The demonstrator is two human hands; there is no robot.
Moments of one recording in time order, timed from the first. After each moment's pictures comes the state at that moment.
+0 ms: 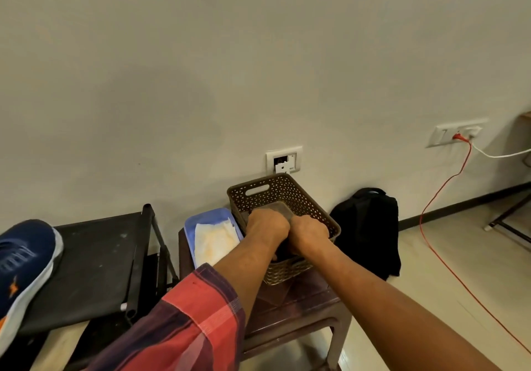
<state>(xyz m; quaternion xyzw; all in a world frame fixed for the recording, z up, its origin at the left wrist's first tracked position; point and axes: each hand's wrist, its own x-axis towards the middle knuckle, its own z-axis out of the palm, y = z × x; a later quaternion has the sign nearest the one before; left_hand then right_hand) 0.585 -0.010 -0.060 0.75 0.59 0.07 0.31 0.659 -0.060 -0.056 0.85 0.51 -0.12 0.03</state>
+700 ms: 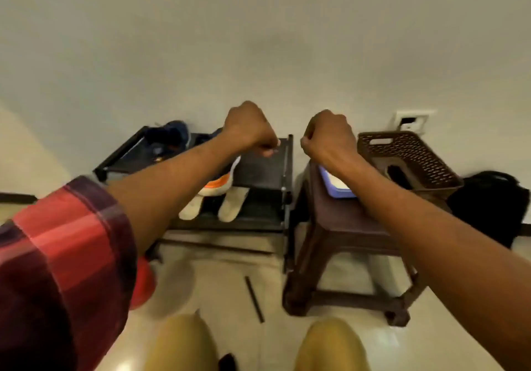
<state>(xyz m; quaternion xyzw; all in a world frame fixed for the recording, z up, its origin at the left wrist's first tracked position) 0.241 -0.100 0.093 0.67 0.66 0.22 0.25 0.407 -0.107 0.058 0.71 0.65 -0.06 -0.26</state>
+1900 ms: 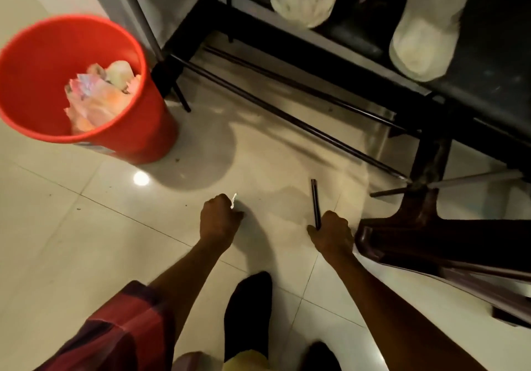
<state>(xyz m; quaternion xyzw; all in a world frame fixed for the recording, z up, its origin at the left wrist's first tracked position) -0.002 -0.200 -0.594 0.36 0.85 0.09 0.37 0.237 -0.153 -0.578 0.75 0.58 -0.29 0.14</state>
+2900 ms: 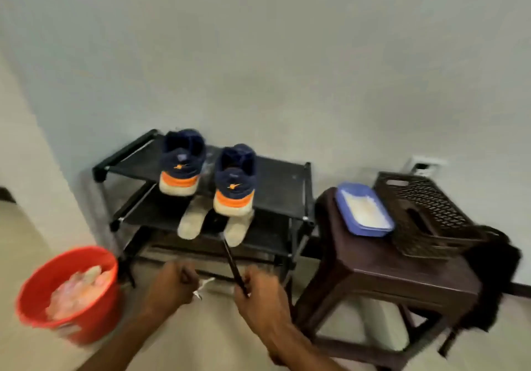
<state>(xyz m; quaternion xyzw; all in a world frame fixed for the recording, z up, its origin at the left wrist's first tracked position) 0.027 -0.194 -0.203 0.54 0.70 0.30 0.35 0.243 -0.208 -0.182 0.66 0.71 -0.20 -0.17</state>
